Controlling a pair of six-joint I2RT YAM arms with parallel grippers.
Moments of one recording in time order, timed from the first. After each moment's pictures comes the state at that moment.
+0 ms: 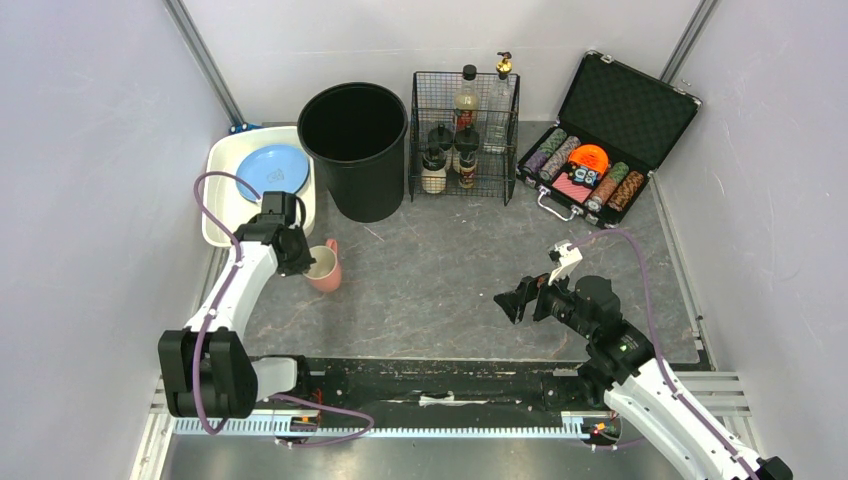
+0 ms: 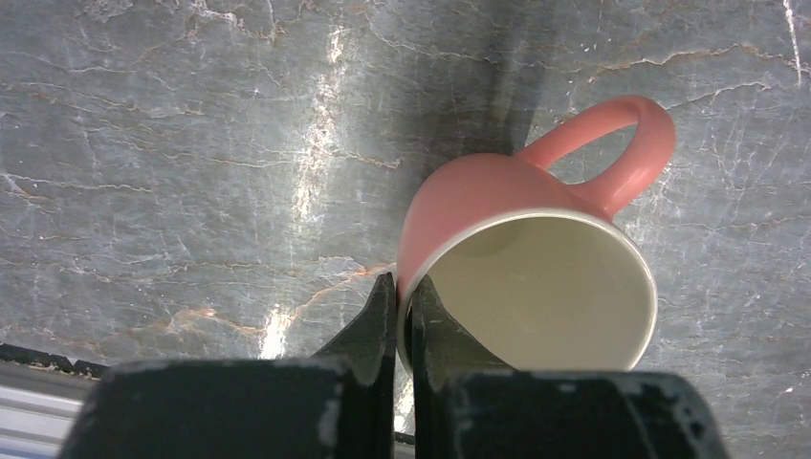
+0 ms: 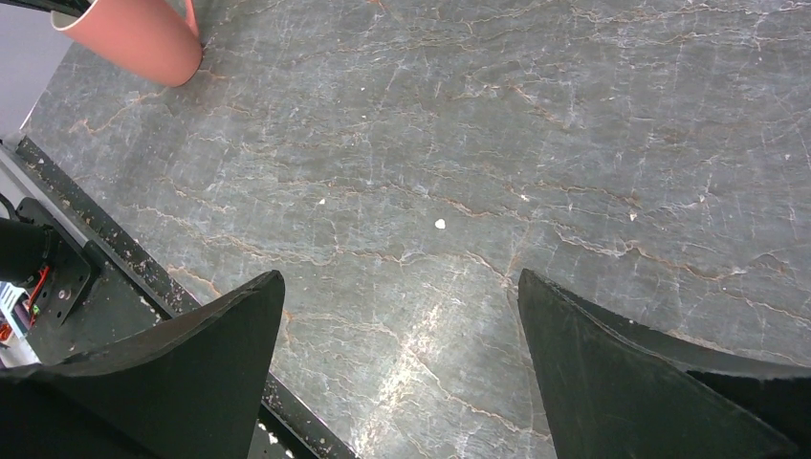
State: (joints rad) left arm -0.01 1.24 0.88 -0.79 -0.13 -0.33; right arm 0.53 0.41 0.25 -0.19 -0.19 0.37
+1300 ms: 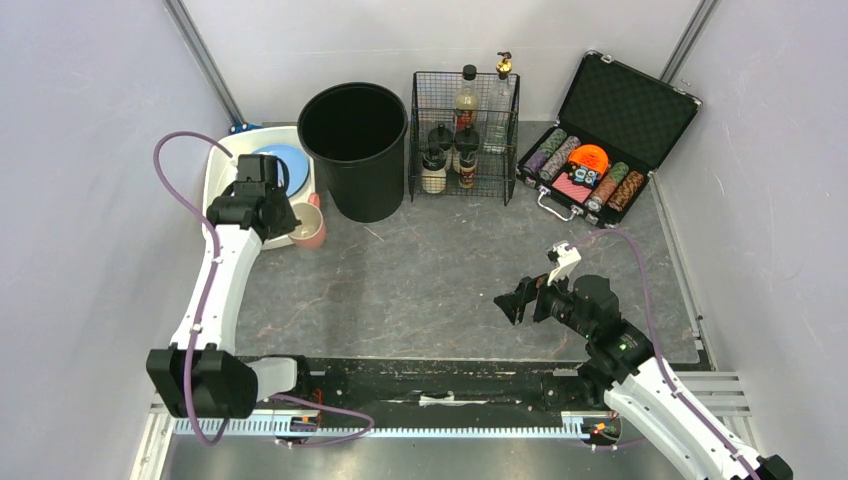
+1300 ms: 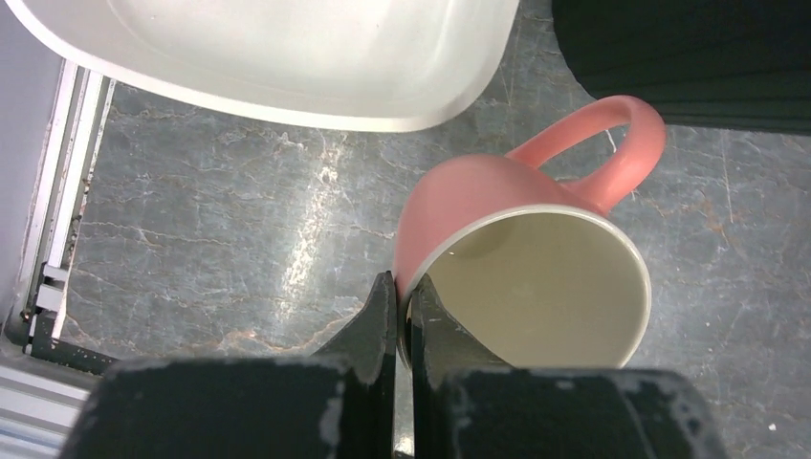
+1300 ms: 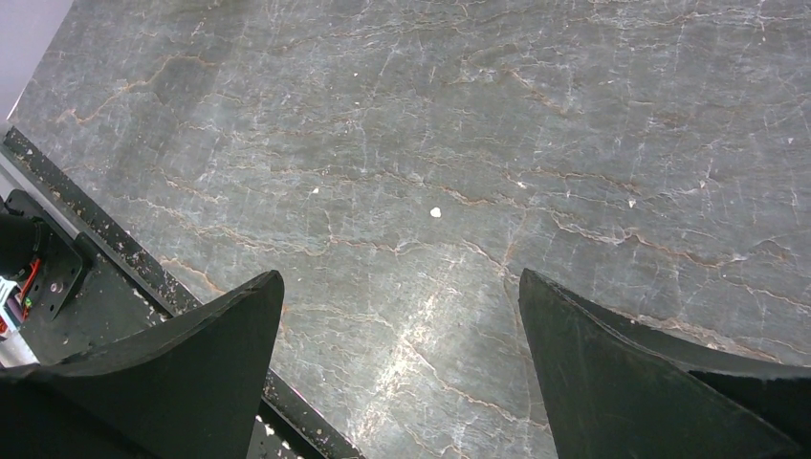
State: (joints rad) left arm -0.02 1.21 1.22 -0.92 -0.21 -0.35; right arm 0.53 0.43 0.26 -0.21 -0.19 0.36
